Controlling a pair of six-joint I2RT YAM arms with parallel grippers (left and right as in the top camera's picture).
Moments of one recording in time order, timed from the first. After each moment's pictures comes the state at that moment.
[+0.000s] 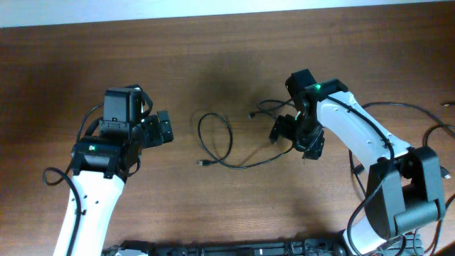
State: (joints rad) left arm -0.16 1.20 1.11 -0.92 -0.13 -0.28; right arm 0.28 1.75 1.22 -1.12 -0.23 0.76
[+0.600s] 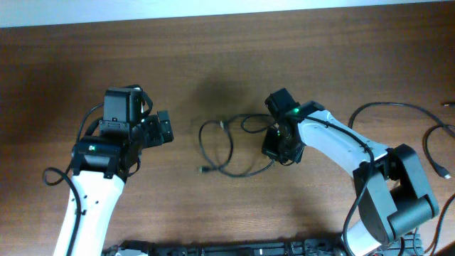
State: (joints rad) left arm -0.16 1.20 1.11 -0.92 -0.13 -0.28; right arm 0.42 1.75 1.04 -0.83 -0.23 0.82
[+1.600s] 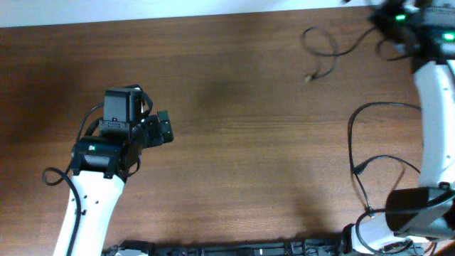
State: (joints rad) left arm -0.16 1.20 1.11 -0.92 -0.13 -0.28; right arm -0.21 1.70 1.84 -0.76 -0.06 0.64
